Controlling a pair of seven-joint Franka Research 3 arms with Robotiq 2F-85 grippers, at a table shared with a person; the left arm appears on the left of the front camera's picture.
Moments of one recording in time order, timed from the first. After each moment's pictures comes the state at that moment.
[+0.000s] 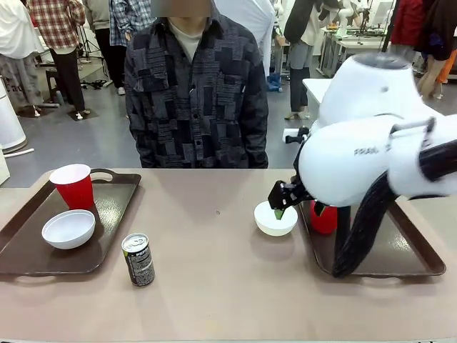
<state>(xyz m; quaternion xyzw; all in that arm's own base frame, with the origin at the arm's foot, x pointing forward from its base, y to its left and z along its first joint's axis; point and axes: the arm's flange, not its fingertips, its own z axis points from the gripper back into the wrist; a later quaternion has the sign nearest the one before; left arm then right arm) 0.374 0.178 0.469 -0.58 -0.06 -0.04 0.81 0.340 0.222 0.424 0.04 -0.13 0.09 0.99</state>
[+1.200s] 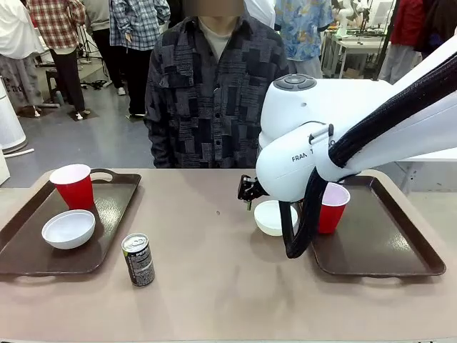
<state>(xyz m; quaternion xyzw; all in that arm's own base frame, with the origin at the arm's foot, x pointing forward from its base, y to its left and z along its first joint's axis) 0.374 0.178 0.469 -0.58 -0.06 -0.04 0.81 0.418 0.287 0.382 0.02 -0.12 -0.03 0.99</state>
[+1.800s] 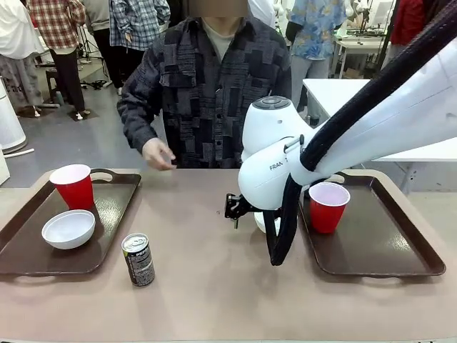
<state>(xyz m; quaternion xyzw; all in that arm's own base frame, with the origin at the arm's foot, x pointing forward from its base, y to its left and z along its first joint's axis) 0.374 0.178 0.468 -0.58 -0.06 -0.04 0.81 0.430 0.322 0.331 0.02 -0.07 0.02 1.00</state>
